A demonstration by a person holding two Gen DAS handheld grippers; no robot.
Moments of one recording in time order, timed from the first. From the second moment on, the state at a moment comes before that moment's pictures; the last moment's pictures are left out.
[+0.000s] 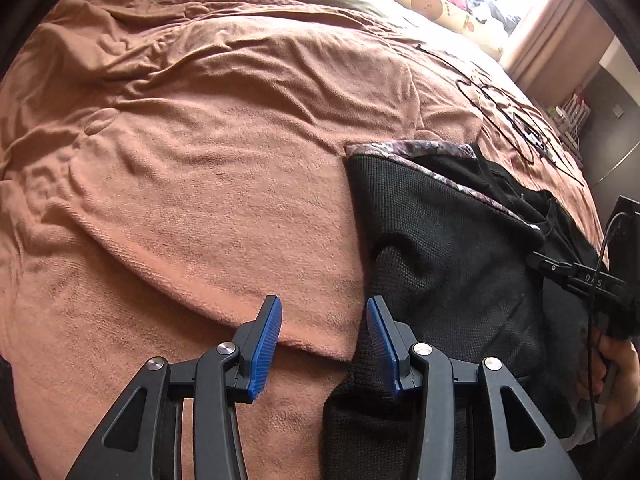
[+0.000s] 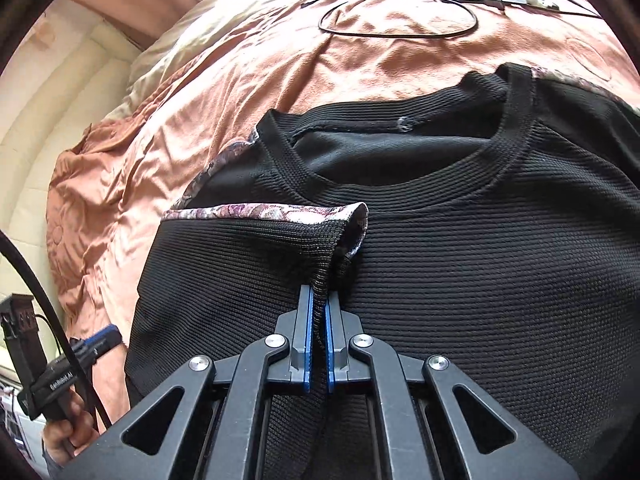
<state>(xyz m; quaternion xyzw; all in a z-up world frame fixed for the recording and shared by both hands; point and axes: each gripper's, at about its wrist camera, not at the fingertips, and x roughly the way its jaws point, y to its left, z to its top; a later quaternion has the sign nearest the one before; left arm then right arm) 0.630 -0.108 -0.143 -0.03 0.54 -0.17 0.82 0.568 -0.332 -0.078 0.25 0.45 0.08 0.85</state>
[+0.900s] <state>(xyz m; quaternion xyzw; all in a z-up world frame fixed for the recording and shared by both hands) 0.605 -0.100 -0.154 -0.05 0.57 -0.16 0.81 0.552 -0.327 -0.069 0.22 0.47 0.06 0.86</state>
